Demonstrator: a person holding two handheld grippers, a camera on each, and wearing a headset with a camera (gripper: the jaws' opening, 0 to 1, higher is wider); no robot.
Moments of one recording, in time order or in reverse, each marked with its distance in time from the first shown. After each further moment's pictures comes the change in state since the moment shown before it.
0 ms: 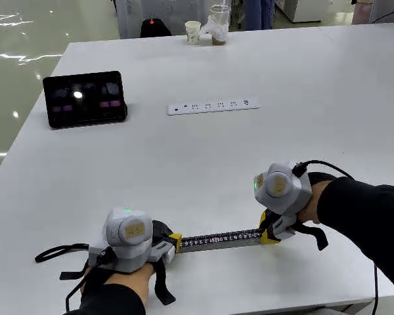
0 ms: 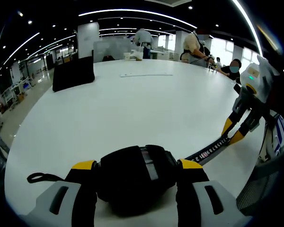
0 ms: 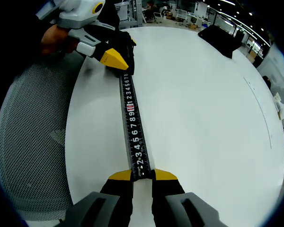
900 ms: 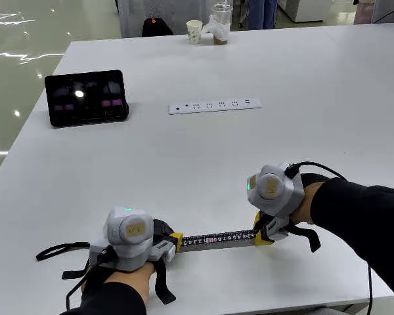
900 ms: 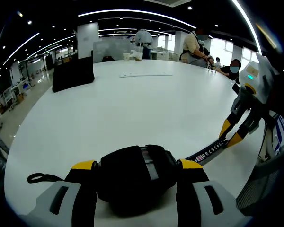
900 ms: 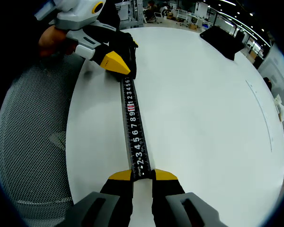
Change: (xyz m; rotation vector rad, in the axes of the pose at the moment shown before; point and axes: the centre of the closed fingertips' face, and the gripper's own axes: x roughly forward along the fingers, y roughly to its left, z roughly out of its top) left arm -0.001 0.000 0.000 0.002 -0.004 -0.003; right arm 0.005 0.004 0.012 0.006 0.000 0.001
